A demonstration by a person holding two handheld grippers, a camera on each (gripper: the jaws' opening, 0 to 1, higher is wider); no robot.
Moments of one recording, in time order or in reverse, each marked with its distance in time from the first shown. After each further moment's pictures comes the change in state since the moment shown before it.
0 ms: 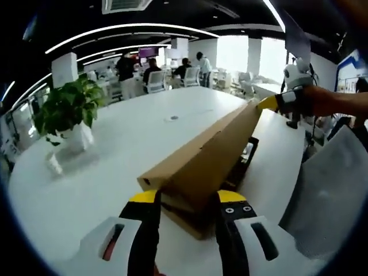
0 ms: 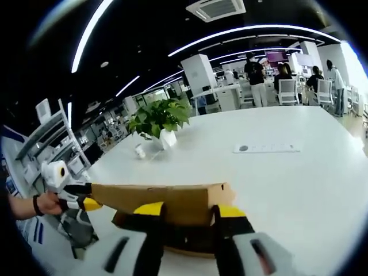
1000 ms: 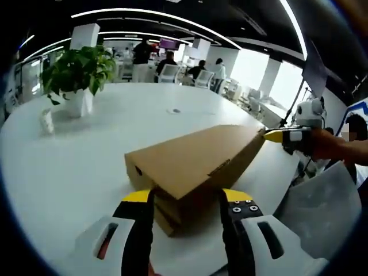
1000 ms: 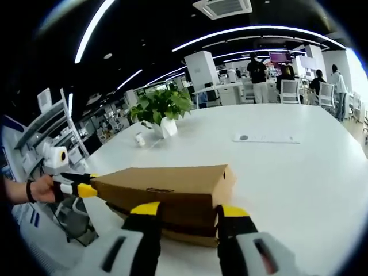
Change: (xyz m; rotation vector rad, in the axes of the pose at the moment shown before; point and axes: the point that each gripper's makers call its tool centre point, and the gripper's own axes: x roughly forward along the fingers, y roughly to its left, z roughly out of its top) left arm 0.000 -0.024 -0.016 -0.293 -0.013 -0.051; right arm -0.004 0.000 -0.043 -0.036 0.031 -0.004
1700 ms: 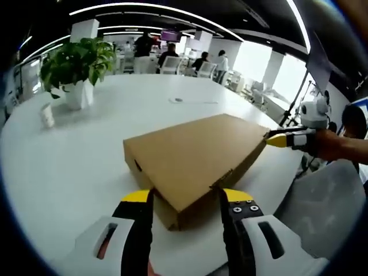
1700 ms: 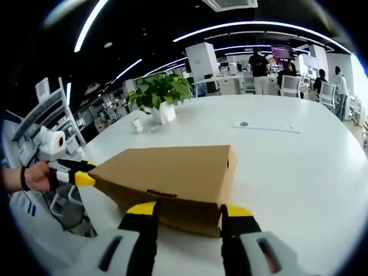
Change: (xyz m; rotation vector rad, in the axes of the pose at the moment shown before) left arm 0.008 0.001 -0.022 0.004 0.062 0.031; right arm 0.005 0.001 -0.037 -0.015 0.046 -0.024
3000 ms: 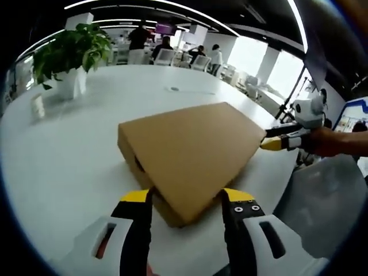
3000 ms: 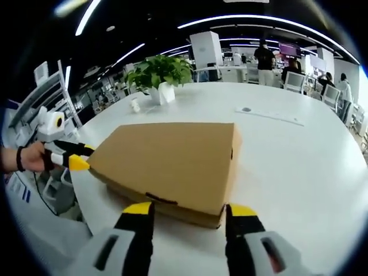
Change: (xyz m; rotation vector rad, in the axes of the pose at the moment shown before) left arm 0.021 0.011 -0.025 -0.004 0.056 -0.061; right arm 0.027 -0.007 -0.042 -0.095 0.138 -0.026
